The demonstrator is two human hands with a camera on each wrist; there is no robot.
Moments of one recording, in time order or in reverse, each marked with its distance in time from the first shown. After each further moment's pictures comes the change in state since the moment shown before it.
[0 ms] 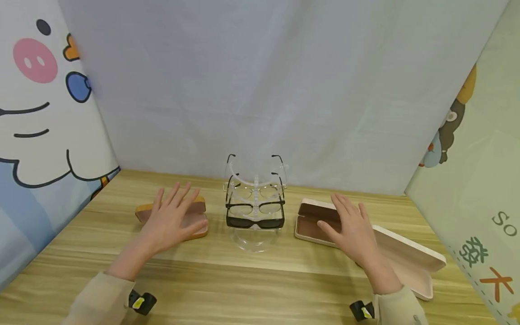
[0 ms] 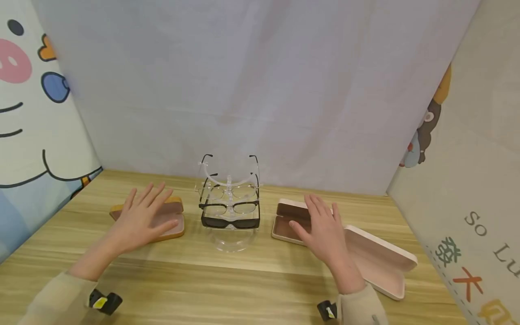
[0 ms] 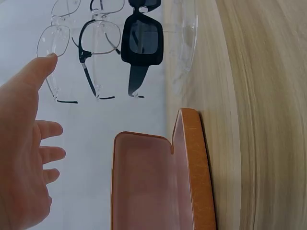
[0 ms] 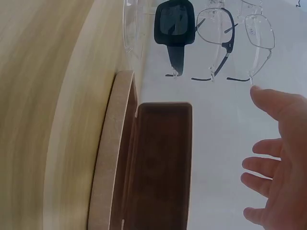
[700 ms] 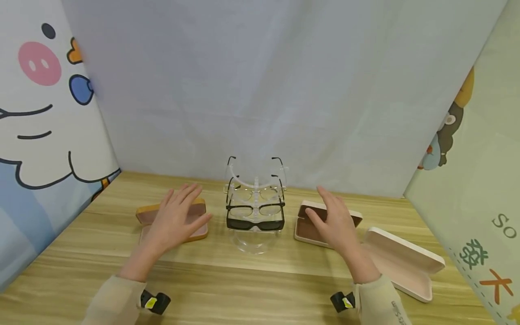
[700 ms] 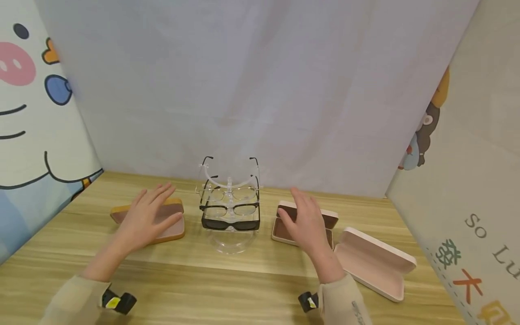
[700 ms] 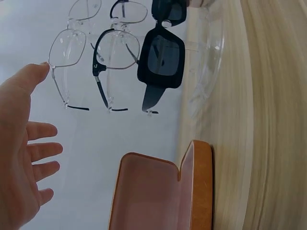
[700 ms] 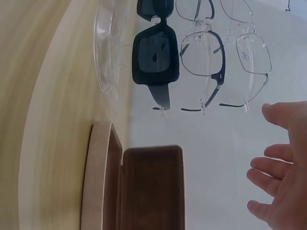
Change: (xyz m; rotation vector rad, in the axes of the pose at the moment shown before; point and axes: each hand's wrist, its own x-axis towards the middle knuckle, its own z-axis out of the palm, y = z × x) left_hand 0.007 0.011 0.004 -0.118 0.180 0.037; right_hand 0.024 -0.026 0.010 0.210 0.089 -0.002
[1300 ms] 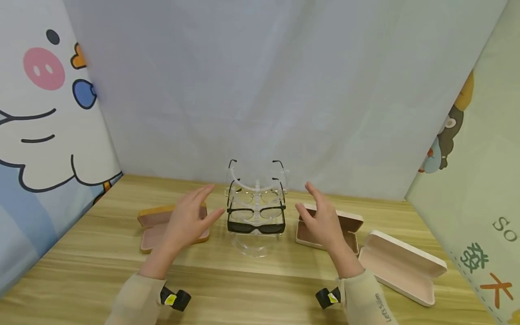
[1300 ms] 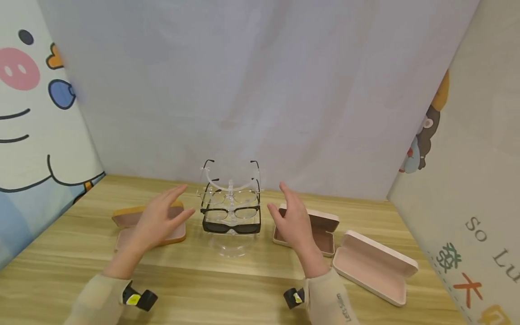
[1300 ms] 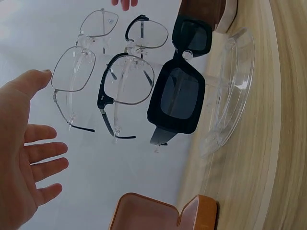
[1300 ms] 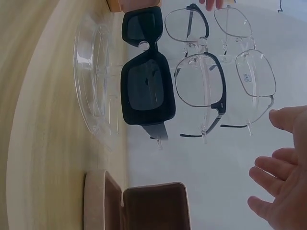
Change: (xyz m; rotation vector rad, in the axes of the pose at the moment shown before) left_hand 0.016 0.019 0.013 -0.132 0.126 0.009; right_hand 0.020 -0.018 0.018 0.243 0.054 0.045
